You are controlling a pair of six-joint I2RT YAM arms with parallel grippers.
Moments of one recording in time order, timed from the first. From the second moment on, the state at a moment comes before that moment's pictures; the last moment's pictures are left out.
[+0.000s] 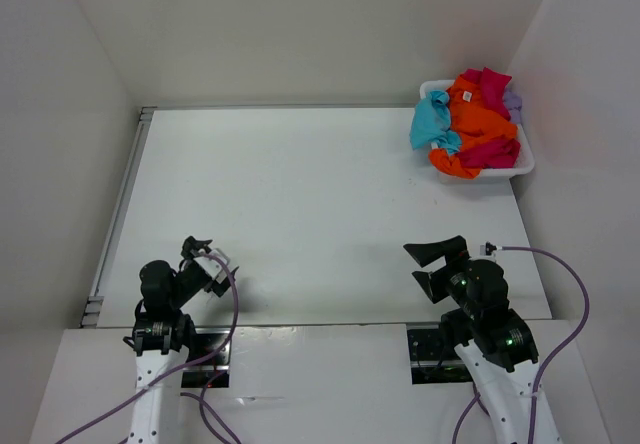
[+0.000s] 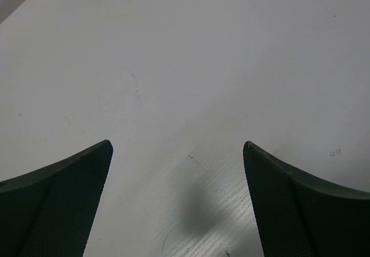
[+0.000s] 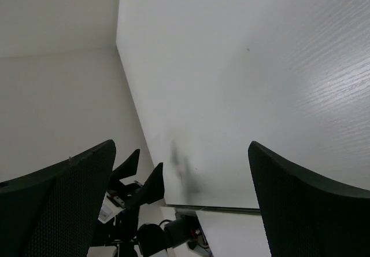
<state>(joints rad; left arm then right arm) 0.11 0.00 0.05 -0.37 0.66 0.57 0.28 0.01 0.39 -0.83 -0.07 1.35</state>
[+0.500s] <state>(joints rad) 0.11 0.00 0.05 -0.28 0.60 0.54 0.28 0.02 0.40 -0.61 -0.13 1.29</state>
